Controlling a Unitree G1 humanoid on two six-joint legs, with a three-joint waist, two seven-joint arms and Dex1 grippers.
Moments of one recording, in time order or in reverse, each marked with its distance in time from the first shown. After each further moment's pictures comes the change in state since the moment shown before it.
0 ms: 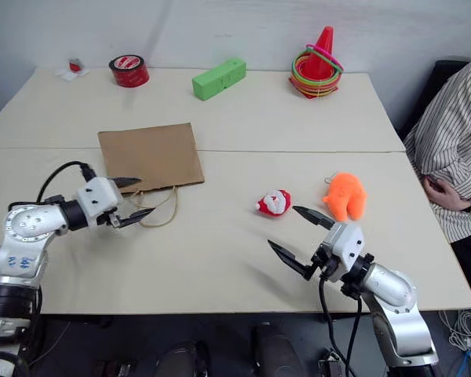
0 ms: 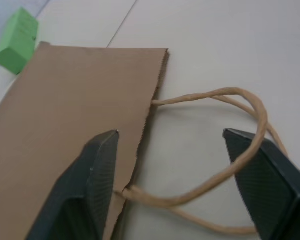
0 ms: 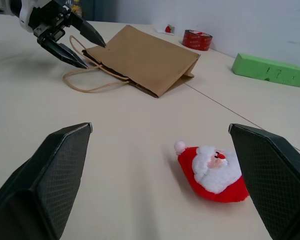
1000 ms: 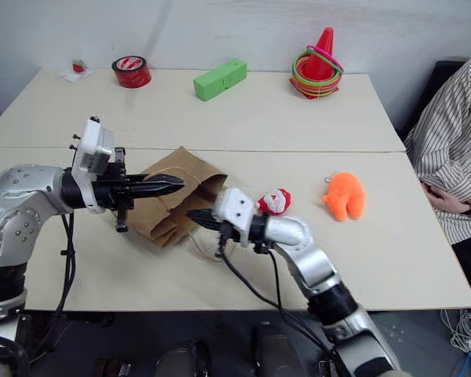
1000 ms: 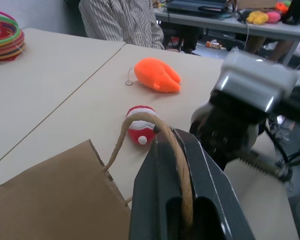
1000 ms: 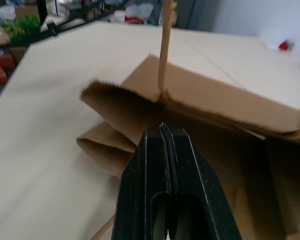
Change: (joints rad) left arm -0.141 0.015 0.111 -0.540 -0.674 0.933 -0.129; right arm -0.597 0.339 0.440 0.384 -0.243 0.206 -0.027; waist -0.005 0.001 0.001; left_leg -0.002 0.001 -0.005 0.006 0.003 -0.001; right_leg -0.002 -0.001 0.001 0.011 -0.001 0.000
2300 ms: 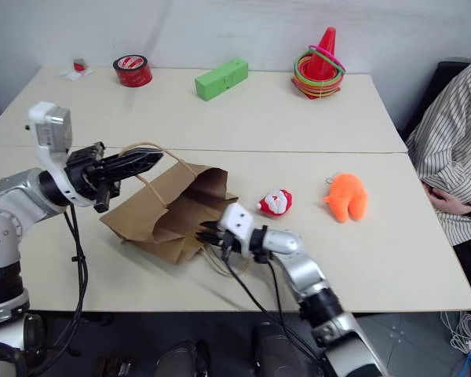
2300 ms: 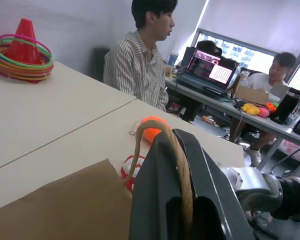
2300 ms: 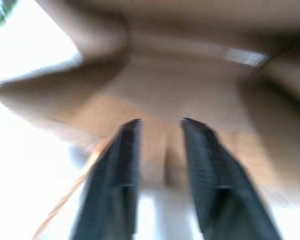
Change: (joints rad) left arm 0.015 -0.088 0.160 0.071 -0.257 0.121 0.155; right arm 0.157 -0.095 -0.148 -0.070 0.073 -0.017 0.135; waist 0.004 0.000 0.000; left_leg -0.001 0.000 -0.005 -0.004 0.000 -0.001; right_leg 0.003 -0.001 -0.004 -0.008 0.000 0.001
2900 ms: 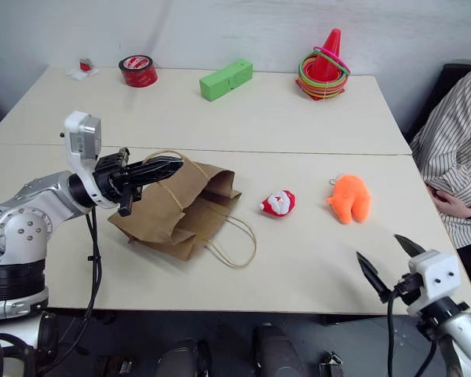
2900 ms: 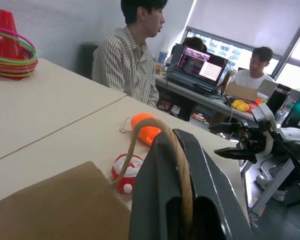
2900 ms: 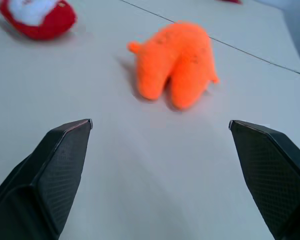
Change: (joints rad) left arm -0.037 -0.060 -0.098 0.079 0.079 -0.085 -0.050; right arm 0.754 -0.175 -0.761 -0.350 0.112 -0.015 -0.295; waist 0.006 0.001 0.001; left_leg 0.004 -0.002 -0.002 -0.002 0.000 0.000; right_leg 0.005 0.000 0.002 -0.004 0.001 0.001
